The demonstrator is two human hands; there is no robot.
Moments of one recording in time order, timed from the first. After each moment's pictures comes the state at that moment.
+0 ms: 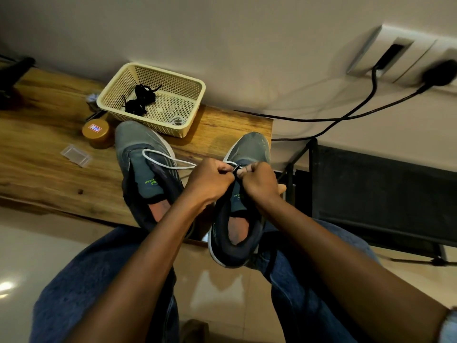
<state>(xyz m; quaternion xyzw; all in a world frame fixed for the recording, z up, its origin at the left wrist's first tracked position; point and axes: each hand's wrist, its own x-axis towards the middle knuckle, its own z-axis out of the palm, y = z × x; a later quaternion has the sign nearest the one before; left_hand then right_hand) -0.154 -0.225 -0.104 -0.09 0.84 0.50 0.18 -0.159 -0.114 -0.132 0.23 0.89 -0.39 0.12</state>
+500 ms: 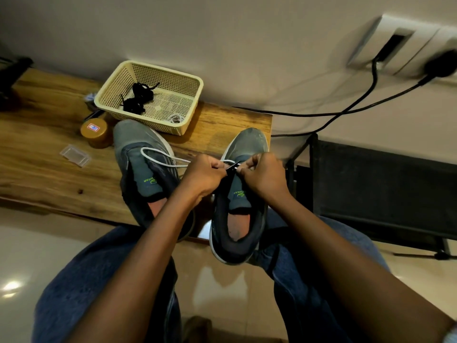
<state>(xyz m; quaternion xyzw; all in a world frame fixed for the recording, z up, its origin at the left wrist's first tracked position) -0.158 -0.228 -0.099 -0.13 0.80 0.54 0.22 -0.157 -0.101 -0.118 0.14 0.93 -0.34 0.05</state>
